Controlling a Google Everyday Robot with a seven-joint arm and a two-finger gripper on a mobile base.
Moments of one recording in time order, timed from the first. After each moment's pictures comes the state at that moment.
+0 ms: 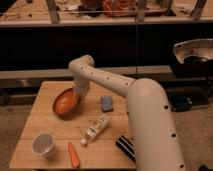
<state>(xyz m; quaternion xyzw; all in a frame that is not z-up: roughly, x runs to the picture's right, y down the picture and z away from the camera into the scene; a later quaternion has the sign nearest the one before) -0.130 0.071 0.874 -0.23 -0.30 -0.58 0.72</state>
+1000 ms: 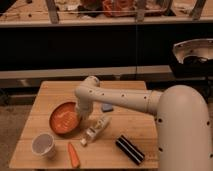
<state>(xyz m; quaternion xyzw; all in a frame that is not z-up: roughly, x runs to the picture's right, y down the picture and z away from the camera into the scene) -0.148 0.189 0.820 -0.20 -0.34 -0.58 0.71</state>
